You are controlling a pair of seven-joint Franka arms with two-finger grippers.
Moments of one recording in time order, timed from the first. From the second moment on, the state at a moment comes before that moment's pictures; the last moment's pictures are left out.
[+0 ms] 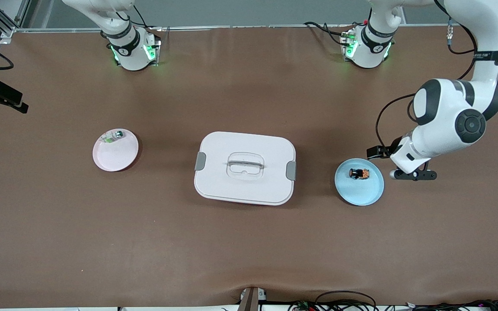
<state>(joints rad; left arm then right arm) -0.08 0.25 -0.05 -1.99 -0.12 2.12 -0.05 -0.10 0.01 0.04 -1.48 0.02 1.45 -0.03</state>
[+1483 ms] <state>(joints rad) -0.11 0.47 -0.06 -2.00 -0.12 2.38 0.03 -0.10 0.01 0.04 -1.48 0.02 1.45 -0.03</state>
